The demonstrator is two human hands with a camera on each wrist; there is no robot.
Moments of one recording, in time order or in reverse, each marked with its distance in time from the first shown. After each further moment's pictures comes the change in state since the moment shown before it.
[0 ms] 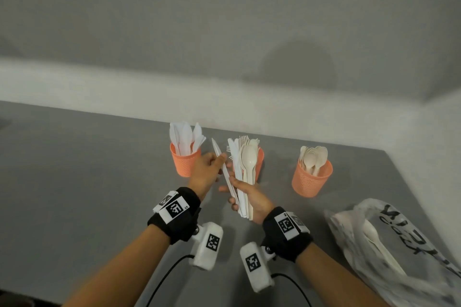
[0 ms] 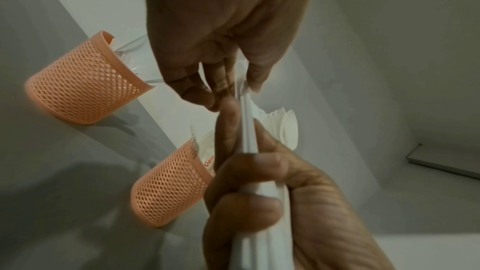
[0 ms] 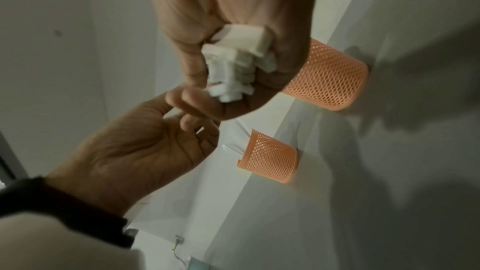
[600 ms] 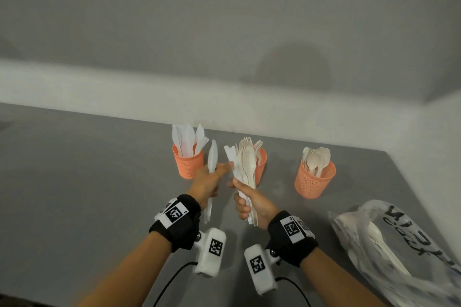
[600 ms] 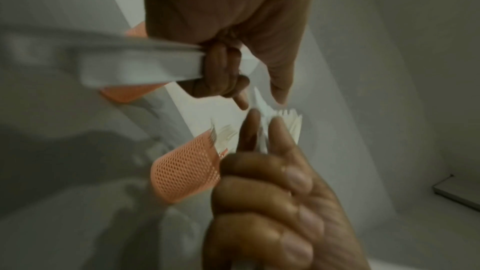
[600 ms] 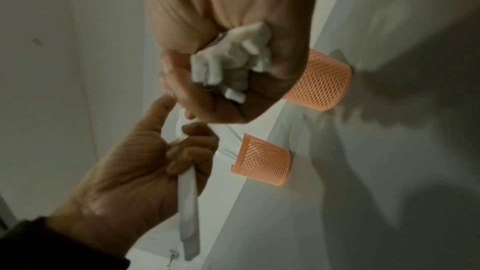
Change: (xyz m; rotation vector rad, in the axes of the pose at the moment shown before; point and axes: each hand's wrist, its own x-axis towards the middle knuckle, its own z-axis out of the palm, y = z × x) left_hand -0.012 -0.006 -0.009 -0.142 -0.093 -0.128; right_hand 0.002 0.007 -0.003 -0.059 0.020 0.063
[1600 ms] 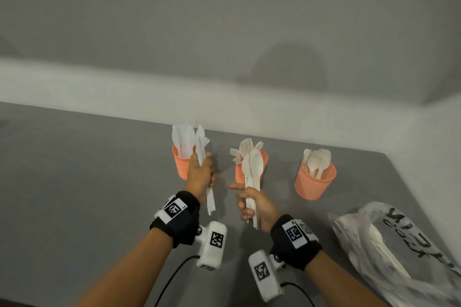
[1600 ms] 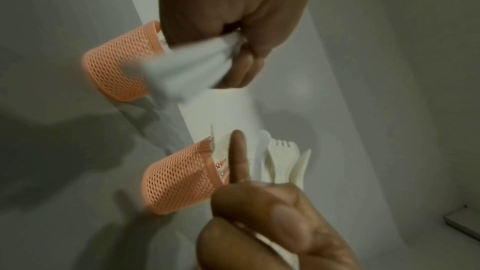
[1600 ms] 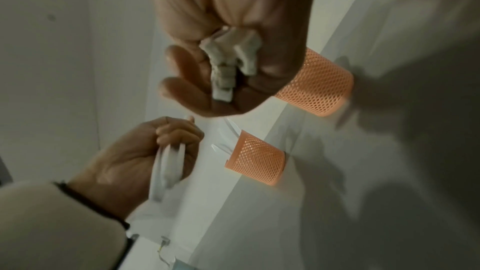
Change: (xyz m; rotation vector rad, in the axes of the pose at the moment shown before) left_hand 0.022 -0.003 -0.008 -0.248 0.156 0.013; right_hand -0.001 0.001 -0.005 -0.017 0.034 -0.009
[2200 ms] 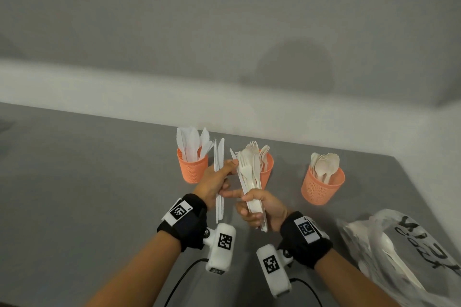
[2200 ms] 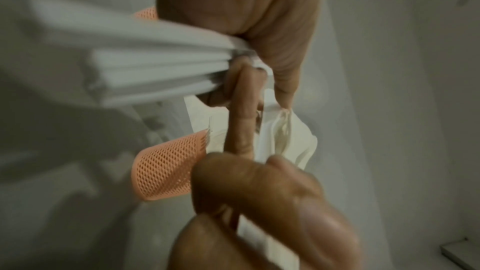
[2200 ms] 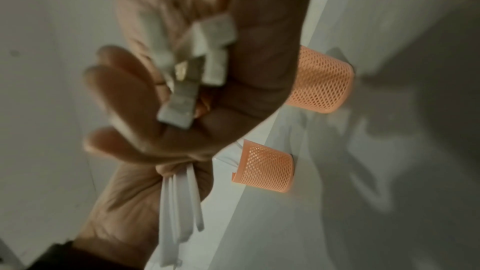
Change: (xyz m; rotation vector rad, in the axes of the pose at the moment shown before) left_hand 0.003 0.001 0.004 0.089 -0.221 -0.094; right_hand 0.007 -0.018 -0.006 0.007 -0.413 0.162
